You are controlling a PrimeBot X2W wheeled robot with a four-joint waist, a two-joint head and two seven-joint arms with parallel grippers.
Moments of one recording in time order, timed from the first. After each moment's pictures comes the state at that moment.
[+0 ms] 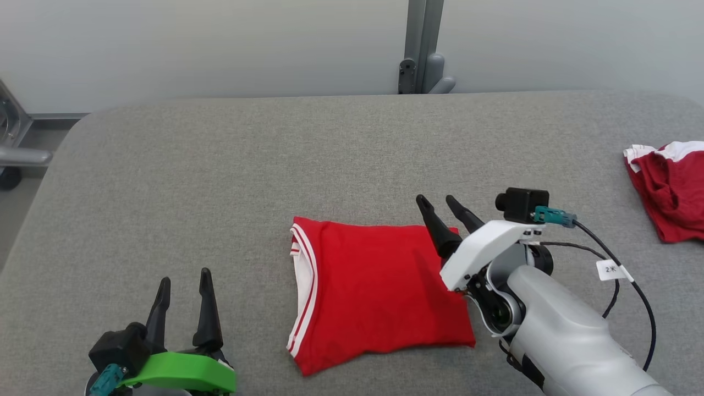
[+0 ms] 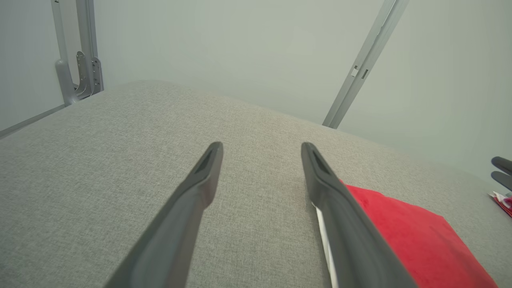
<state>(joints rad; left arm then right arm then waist) -0.02 0.05 -0.07 0.24 -0.41 -0.05 -0.26 -0.62 -0.11 0.65 0.77 0.97 0.13 -0.21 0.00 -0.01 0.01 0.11</state>
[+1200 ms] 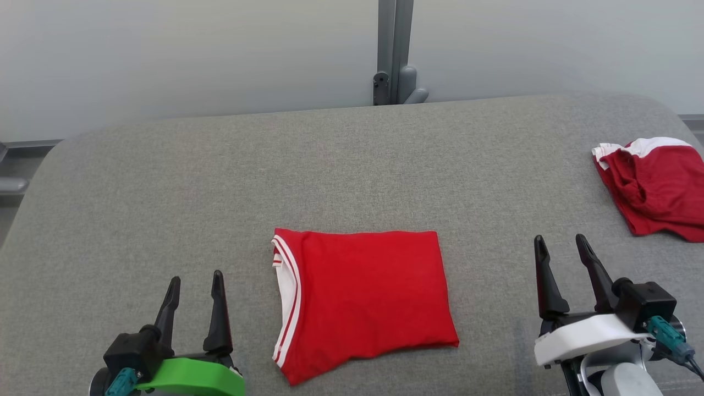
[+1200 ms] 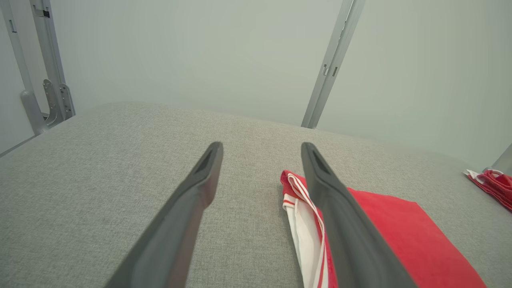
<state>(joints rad) 0.01 0.05 -0.10 0.20 -0.34 -0.05 -0.26 -0.05 -0.05 0.00 0.17 0.21 0.13 -0.26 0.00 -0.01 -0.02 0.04</state>
